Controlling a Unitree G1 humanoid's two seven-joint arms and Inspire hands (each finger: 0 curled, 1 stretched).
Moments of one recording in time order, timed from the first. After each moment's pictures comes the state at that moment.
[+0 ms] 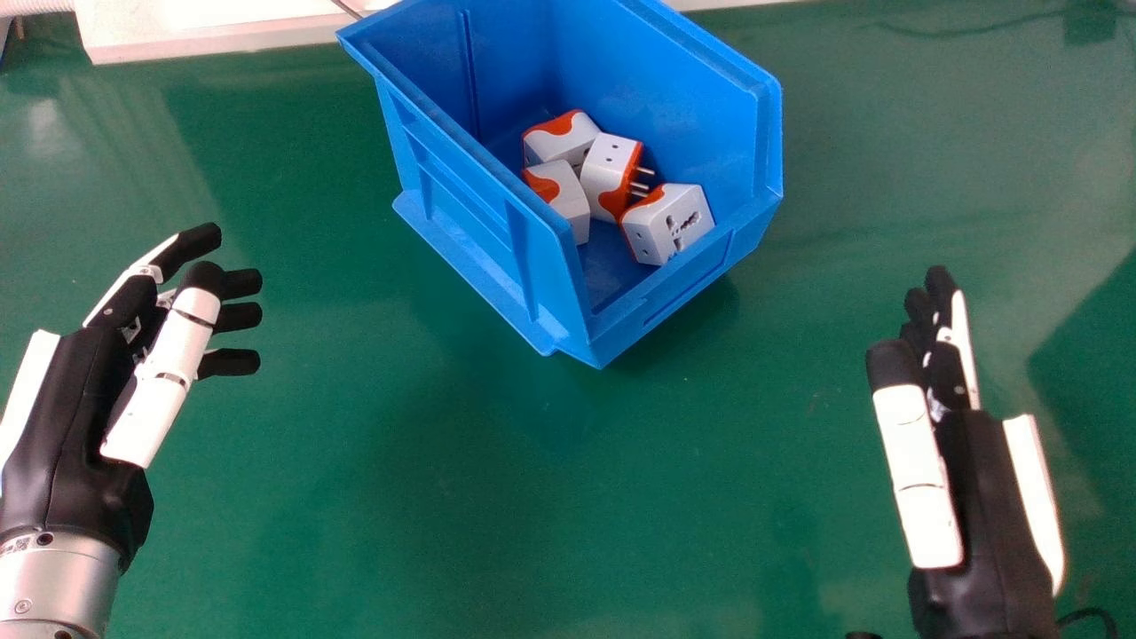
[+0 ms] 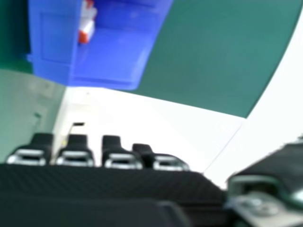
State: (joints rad) left arm 0.31 0.23 0.35 -0.41 -0.12 0.16 -0.20; right arm 0.60 -0.05 0.19 -0.49 -0.13 -0.09 -0.14
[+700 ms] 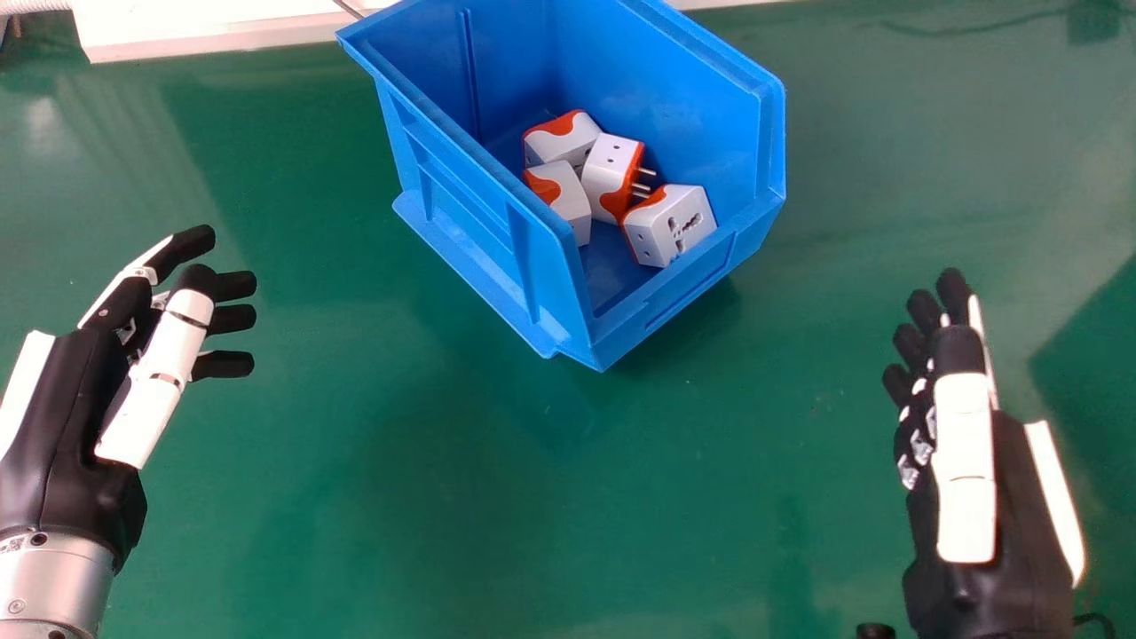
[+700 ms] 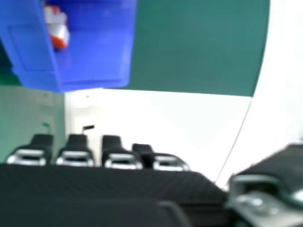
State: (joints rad) left arm 0.31 0.24 0.36 -0.40 -0.12 0.16 -0.20; right arm 0.61 0.02 0.14 -0.54 0.07 -0.07 -0.06
